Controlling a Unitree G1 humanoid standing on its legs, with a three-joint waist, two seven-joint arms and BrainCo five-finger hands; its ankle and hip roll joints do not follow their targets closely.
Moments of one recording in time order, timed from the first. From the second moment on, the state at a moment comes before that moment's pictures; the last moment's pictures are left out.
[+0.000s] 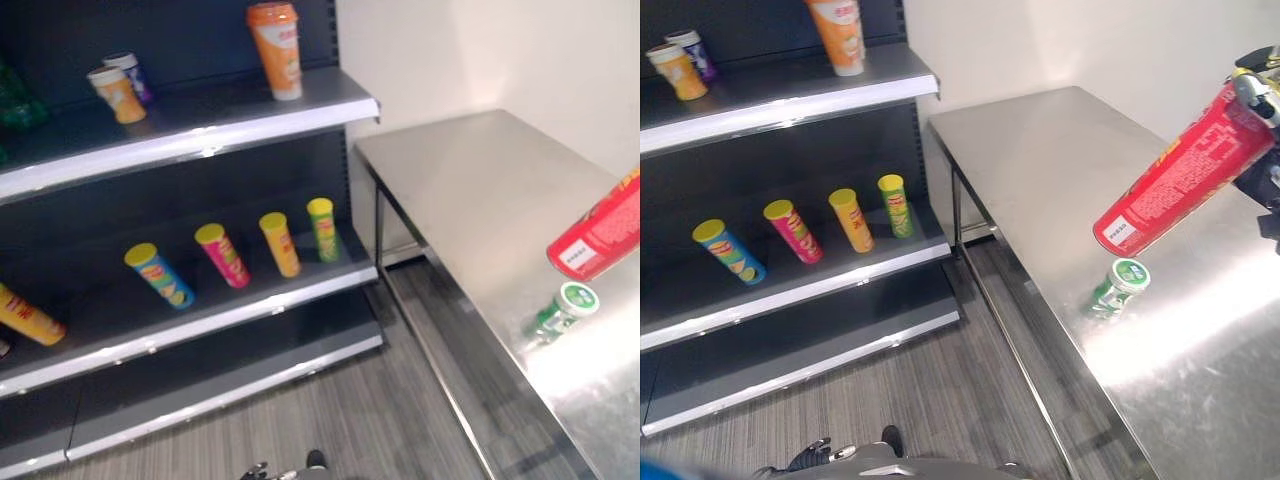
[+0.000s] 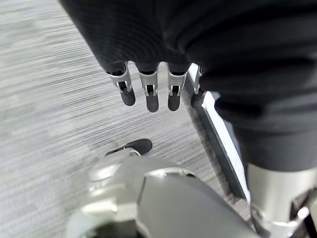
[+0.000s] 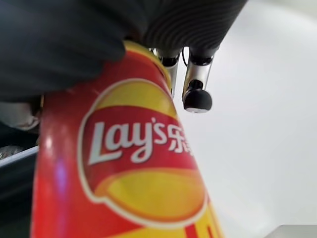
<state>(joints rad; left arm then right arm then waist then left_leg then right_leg) 0.12 0.26 -0.11 1.12 -0.11 -0.09 -0.04 -0.10 -1.15 -0.41 -0.04 0.15 -0.23 -0.04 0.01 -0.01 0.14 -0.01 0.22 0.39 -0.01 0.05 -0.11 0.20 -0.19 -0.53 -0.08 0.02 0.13</state>
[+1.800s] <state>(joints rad) 0.00 0.38 -0.15 1.03 -0.02 -0.10 0.01 -0.19 -0.83 0.13 -0.39 -0.35 -0.21 -0.01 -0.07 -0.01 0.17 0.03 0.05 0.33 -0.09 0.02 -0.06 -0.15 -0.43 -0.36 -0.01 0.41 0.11</state>
